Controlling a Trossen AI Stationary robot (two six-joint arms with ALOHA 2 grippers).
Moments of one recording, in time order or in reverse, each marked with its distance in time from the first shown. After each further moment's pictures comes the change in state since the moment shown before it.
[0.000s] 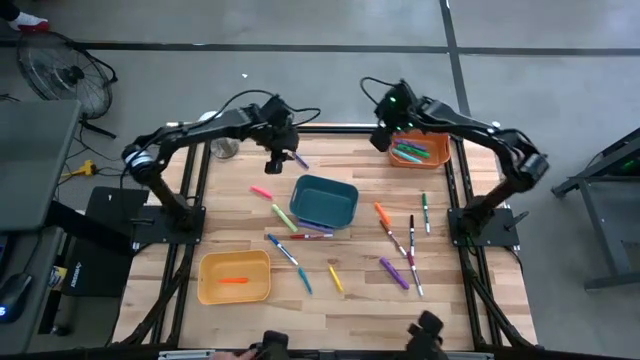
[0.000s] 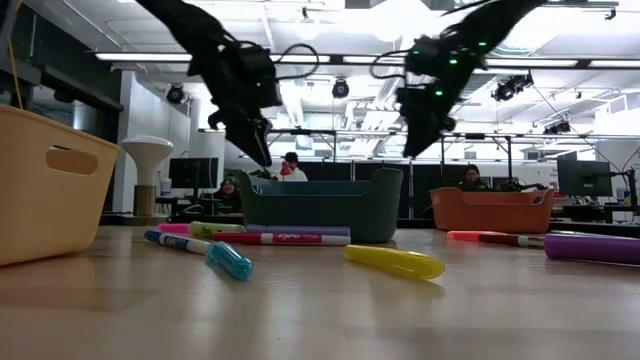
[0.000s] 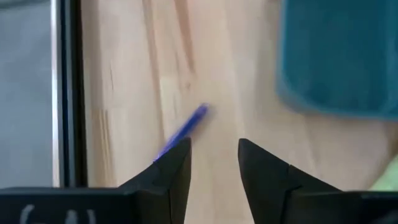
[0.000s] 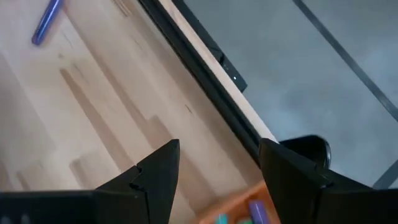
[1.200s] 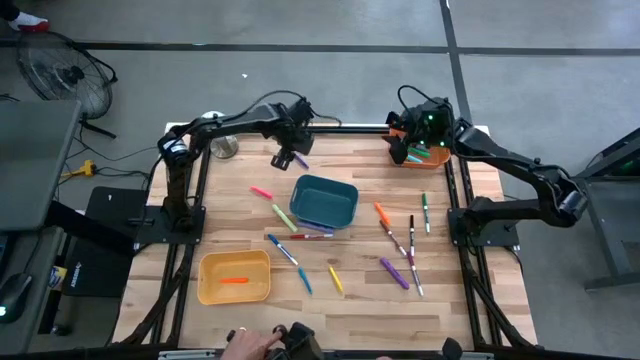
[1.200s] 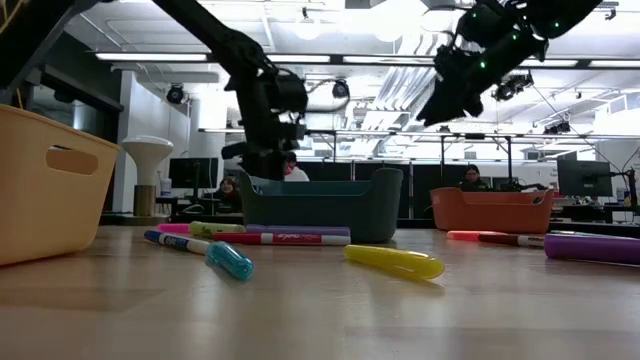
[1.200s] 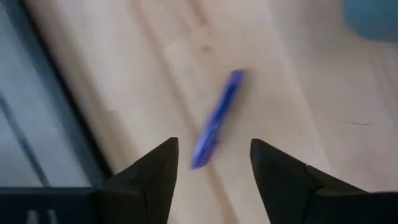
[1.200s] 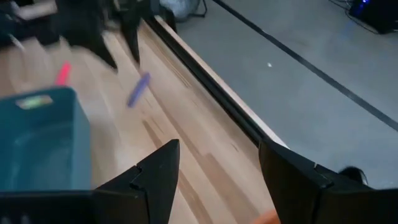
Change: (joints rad) left arm -0.058 0.280 0.242 -0.139 -0.219 0.292; right arm -0.009 -0.390 -0.313 0.266 -0.216 0.107
